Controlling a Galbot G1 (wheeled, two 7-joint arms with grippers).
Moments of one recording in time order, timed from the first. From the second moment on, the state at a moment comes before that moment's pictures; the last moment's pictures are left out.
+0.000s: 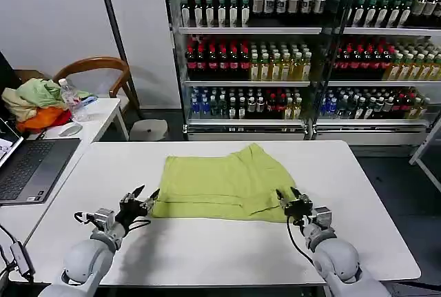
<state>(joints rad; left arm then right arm) 1.19 -1.04 -0.44 -1.74 -0.43 0.30 0.09 -1.13 1.05 0.28 1.80 0.51 -0.35 0.14</state>
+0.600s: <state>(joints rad) 1.36 -1.04 -0.43 -1.93 -0.43 0.40 -0.02 -1.32 1.02 0.36 1.95 0.53 -0.38 0.19</state>
